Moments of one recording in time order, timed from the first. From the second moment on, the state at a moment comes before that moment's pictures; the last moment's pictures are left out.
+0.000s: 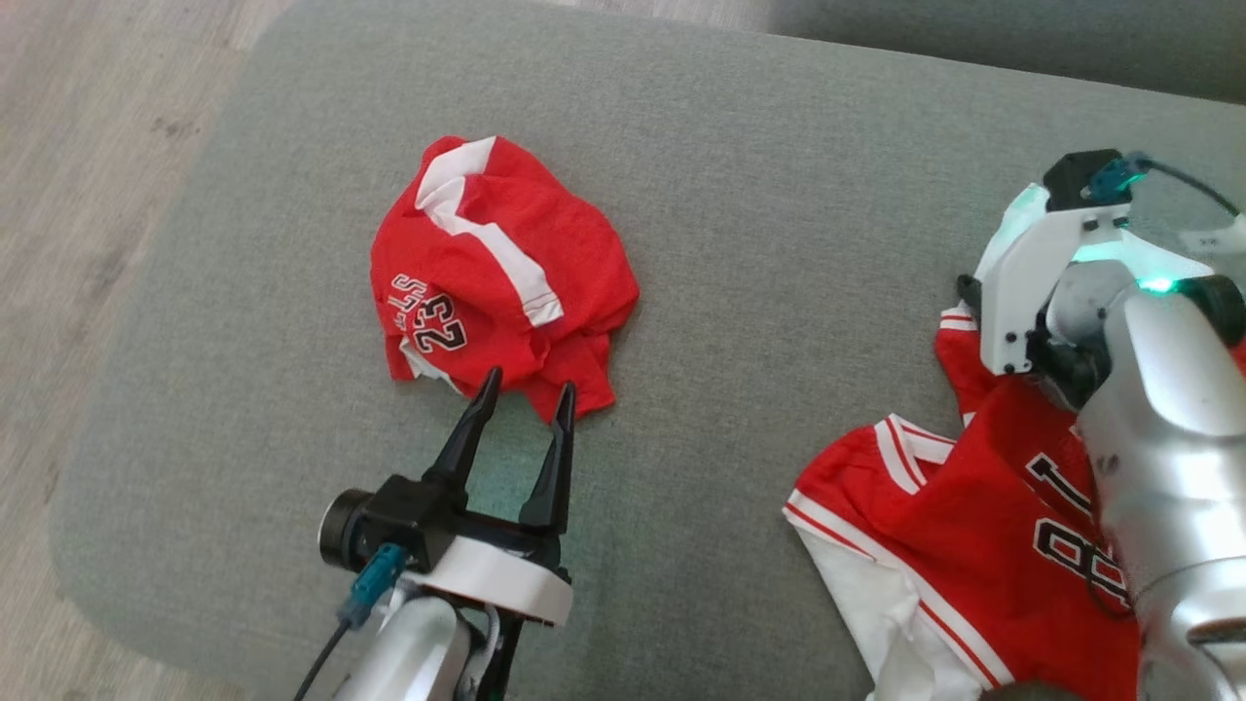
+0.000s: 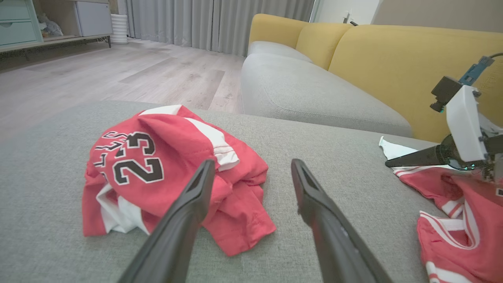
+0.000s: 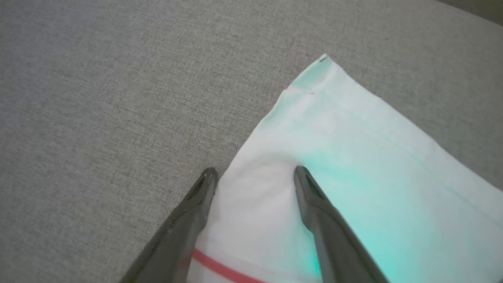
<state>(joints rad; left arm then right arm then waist) -0.22 0.05 -0.46 0.34 -0.33 -0.02 -0.25 -0.75 -0.17 0.04 0.91 0.04 0.13 0.59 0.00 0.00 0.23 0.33</state>
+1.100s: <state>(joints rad) -0.25 0.05 -0.53 0.32 -0.37 0.00 -0.25 -1.07 -0.25 -0.28 1.03 -0.38 0.13 -0.08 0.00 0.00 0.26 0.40</state>
